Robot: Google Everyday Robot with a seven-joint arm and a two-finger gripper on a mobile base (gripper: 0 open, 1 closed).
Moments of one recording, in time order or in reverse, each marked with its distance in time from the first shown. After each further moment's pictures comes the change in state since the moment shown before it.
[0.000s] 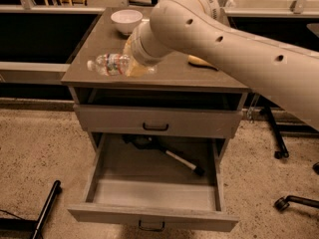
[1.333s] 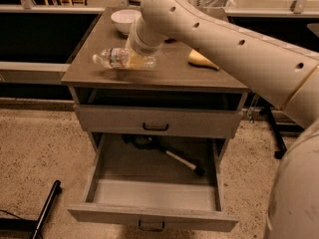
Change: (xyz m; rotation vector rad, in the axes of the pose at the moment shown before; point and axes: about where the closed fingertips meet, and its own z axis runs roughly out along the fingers) arm 0.029 -0.034 0.047 -0.052 0.076 0.081
